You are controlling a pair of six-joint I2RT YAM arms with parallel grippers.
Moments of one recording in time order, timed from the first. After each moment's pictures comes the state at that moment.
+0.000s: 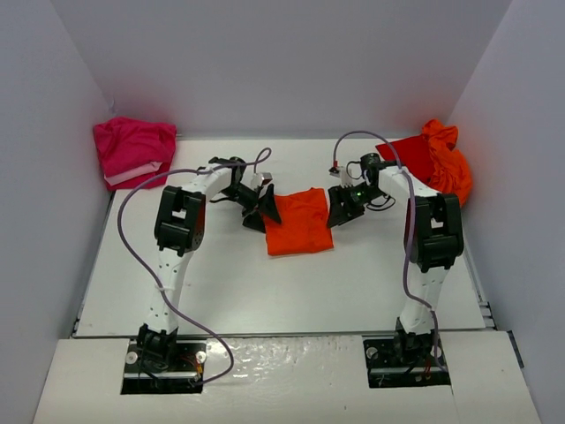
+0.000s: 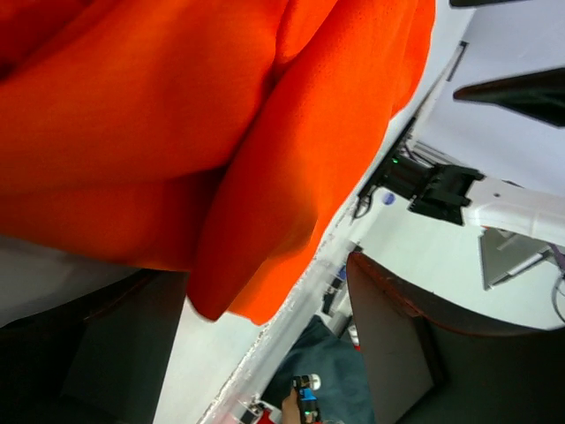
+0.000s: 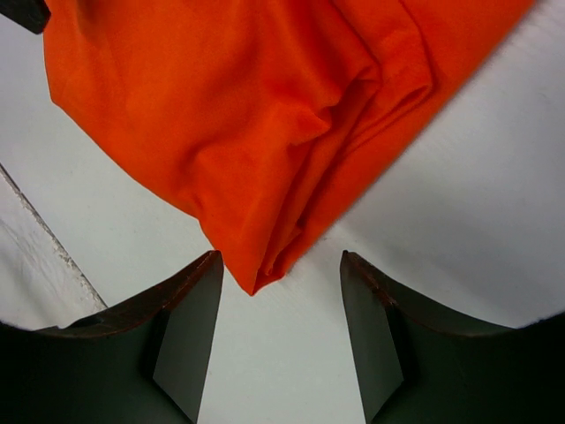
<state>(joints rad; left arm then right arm) -0.31 2.45 1.98 -1.06 1.01 -0.17 0.14 2.01 1.45 -0.82 -0.70 -0.32</state>
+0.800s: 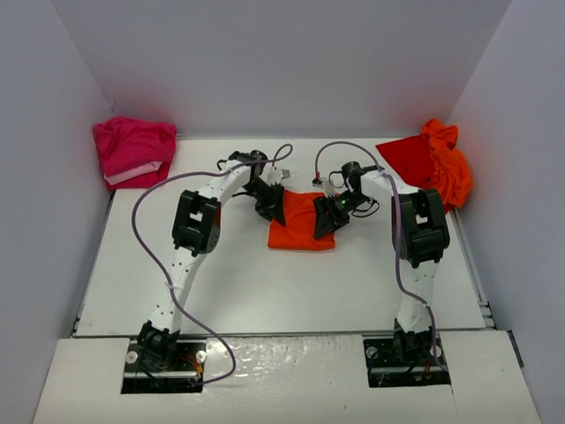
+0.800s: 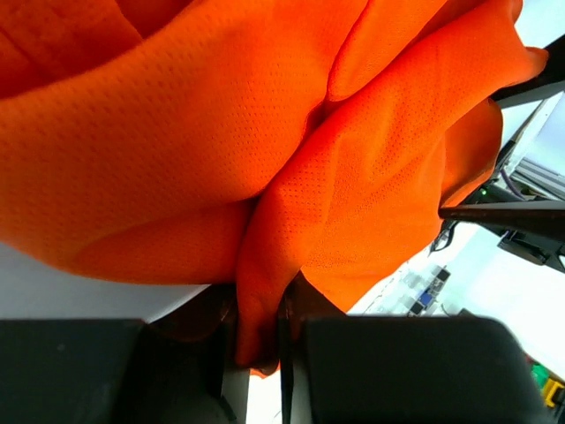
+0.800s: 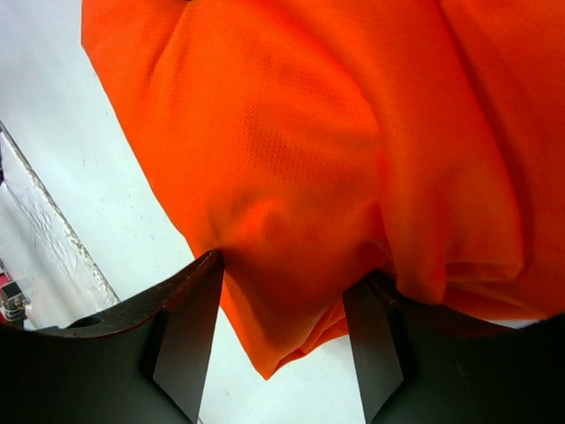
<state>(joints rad) -0.42 2.60 2.29 -1.15 0.79 -0.12 0.25 2.09 1.45 -0.82 -0.74 -0.32</state>
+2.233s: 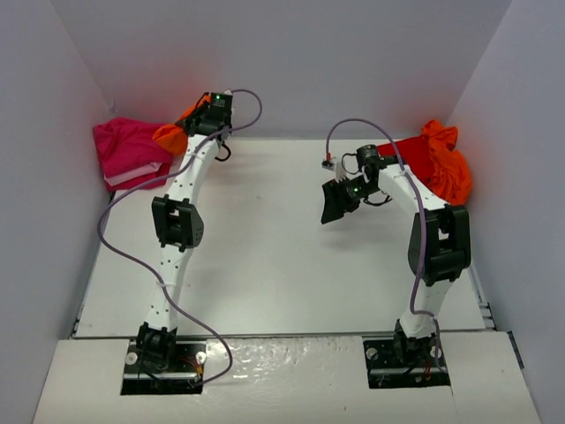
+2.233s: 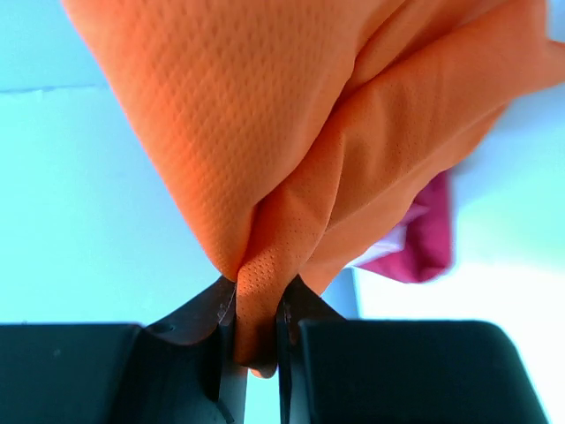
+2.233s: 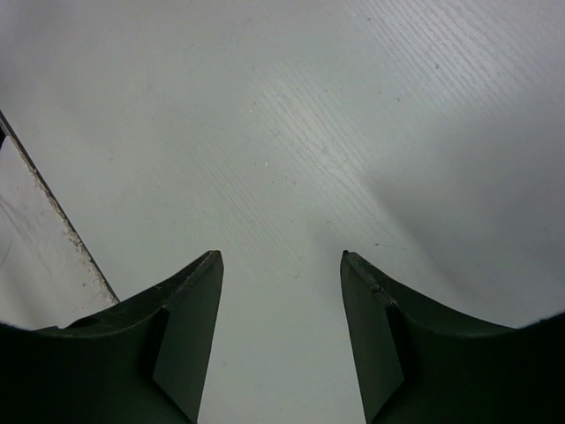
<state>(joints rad) -0.24 2.58 2.74 -0.79 -0.85 0.81 0.20 1.88 1.46 -0.86 -0.72 -0.38</state>
